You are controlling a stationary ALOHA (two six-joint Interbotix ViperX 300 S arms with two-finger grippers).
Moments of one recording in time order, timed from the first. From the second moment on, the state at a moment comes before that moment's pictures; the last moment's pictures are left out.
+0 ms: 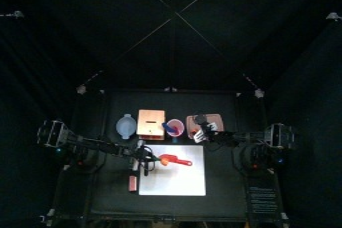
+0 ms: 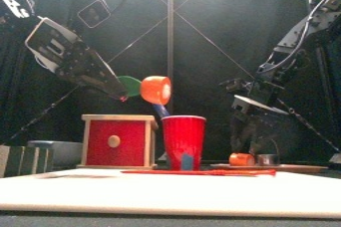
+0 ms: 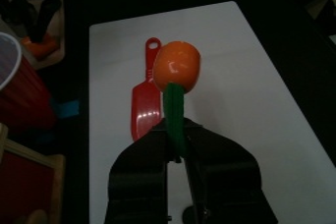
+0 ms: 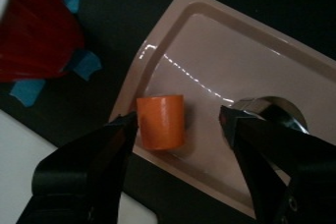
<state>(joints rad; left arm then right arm) -0.05 -0.18 1.00 0.13 -0.35 0.00 -0.25 -0.10 0.87 -0.95 0.40 1.51</state>
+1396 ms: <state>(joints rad) -0.05 -0.01 0.90 0.02 -0.35 0.01 0.12 -0.06 0.68 -1.10 0.23 1.51</state>
